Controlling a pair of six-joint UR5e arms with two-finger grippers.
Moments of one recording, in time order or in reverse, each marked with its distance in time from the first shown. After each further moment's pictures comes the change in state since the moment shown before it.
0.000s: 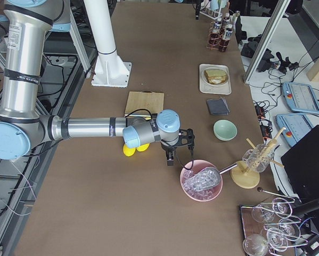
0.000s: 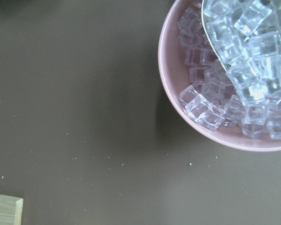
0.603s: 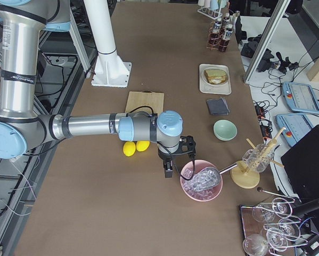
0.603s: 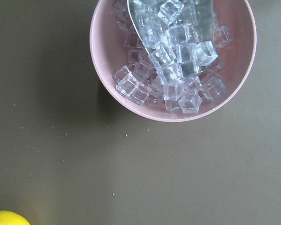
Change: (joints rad) left arm -0.225 0.292 -0.099 0.055 -0.106 0.343; right arm 0.145 0.026 0.039 -0.334 -0.084 -0.325
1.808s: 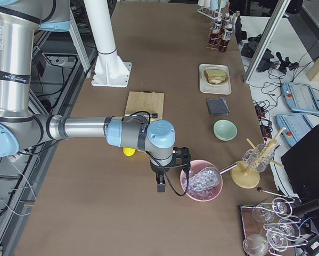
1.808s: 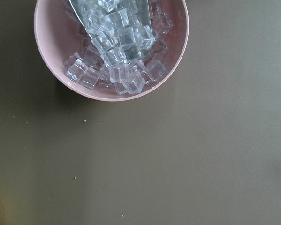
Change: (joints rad) left arm -0.103 0.166 -0.103 0.139 -0.047 0.200; right arm 0.114 -0.010 -0.021 -0.048 -0.030 -0.097
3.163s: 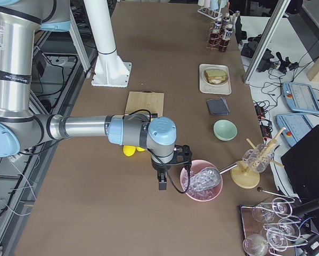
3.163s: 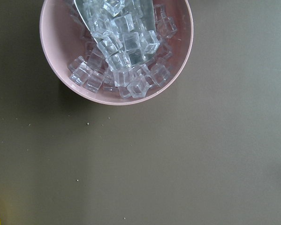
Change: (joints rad) left arm -0.067 -0.003 0.035 0.017 0.042 -0.006; right arm -0.012 0.004 0.015 0.002 -0.008 0.013
